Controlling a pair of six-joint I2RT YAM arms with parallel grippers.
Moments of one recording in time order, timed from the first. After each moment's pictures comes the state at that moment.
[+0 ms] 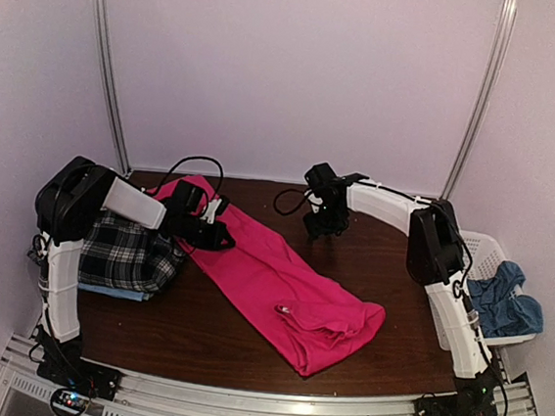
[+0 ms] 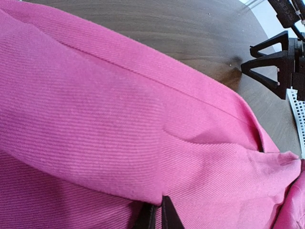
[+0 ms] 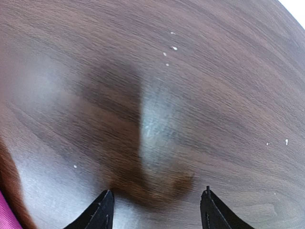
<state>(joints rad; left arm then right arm) -0.42 2.10 1.17 0.12 0.46 -0.31 0.58 2.52 2.22 -0.83 0.23 0.10</state>
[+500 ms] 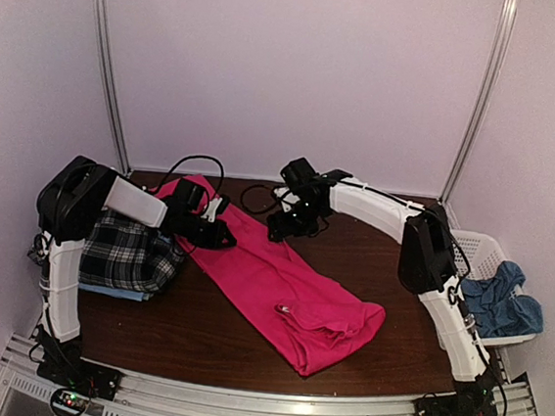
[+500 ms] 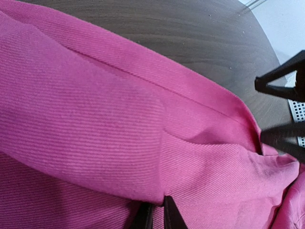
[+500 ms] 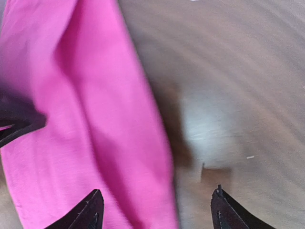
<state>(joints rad) -0.42 2.11 1.20 0.10 0.47 -0.32 0.66 2.52 2.31 -0.85 -0.07 0.18</state>
